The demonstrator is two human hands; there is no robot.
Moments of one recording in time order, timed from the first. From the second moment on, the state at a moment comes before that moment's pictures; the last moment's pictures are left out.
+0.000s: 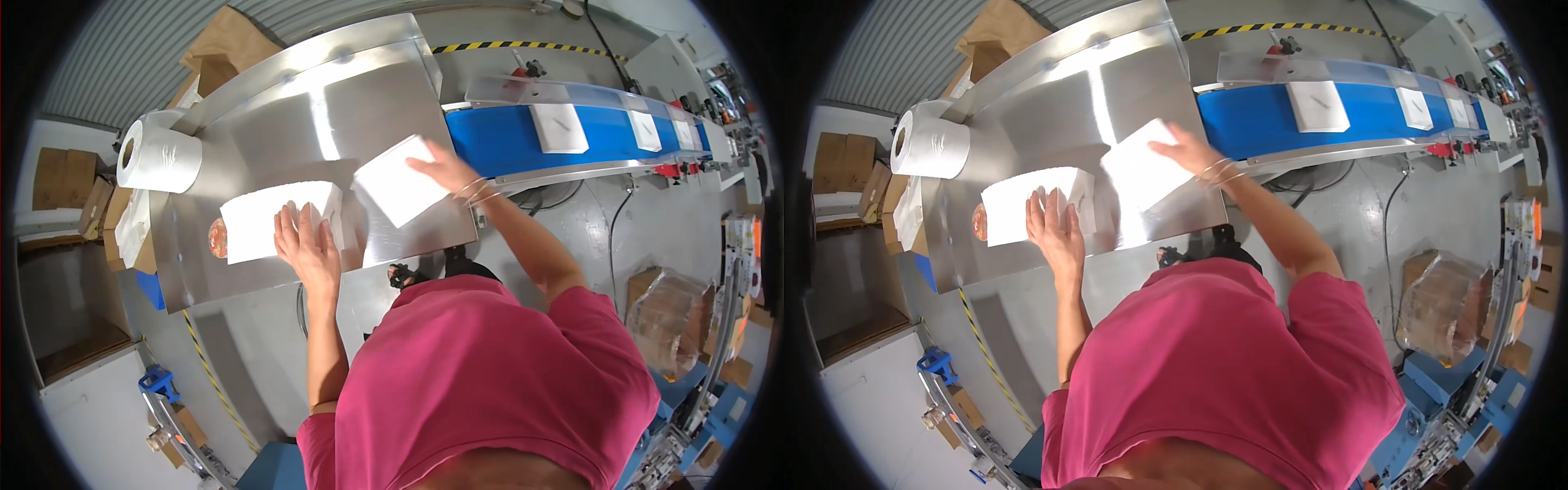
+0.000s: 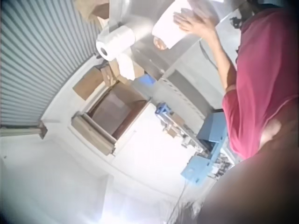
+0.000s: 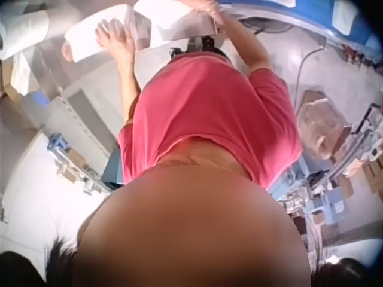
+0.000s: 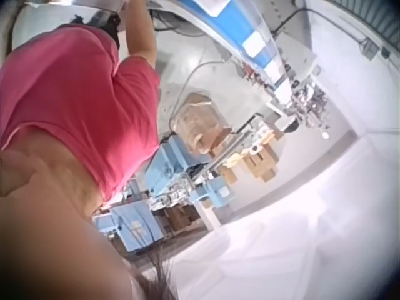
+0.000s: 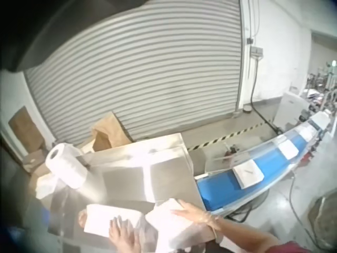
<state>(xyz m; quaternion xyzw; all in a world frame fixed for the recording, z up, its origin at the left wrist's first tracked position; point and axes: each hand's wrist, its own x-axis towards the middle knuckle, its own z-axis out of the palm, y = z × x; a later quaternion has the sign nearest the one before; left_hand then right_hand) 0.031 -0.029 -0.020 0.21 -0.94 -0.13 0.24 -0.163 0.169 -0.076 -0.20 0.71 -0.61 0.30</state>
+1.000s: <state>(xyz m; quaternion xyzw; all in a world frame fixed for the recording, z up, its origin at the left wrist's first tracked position) 0.040 -0.052 -0.020 0.20 -0.93 -0.16 0.25 -0.213 0.219 -0.131 -0.17 0.85 -0.48 0.12</state>
